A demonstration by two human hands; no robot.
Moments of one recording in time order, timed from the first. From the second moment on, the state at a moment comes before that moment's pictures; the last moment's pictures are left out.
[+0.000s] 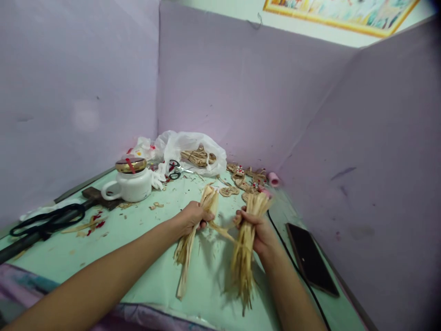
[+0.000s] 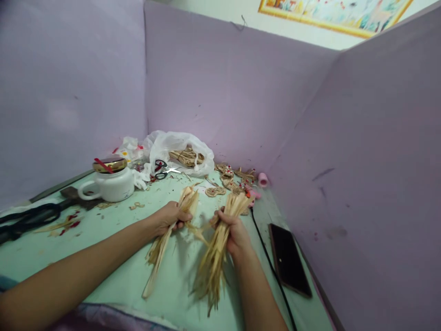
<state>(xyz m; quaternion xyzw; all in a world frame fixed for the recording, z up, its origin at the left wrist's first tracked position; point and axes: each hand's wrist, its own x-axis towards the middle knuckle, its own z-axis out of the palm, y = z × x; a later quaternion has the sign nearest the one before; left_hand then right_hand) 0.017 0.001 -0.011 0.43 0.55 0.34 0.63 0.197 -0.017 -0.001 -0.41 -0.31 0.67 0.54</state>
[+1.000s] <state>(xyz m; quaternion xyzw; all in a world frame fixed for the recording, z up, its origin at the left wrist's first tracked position) 0.009 0.005 -0.007 0.50 0.56 0.28 0.59 0.225 -0.018 0.006 -0.42 -0.30 0.67 0.53</state>
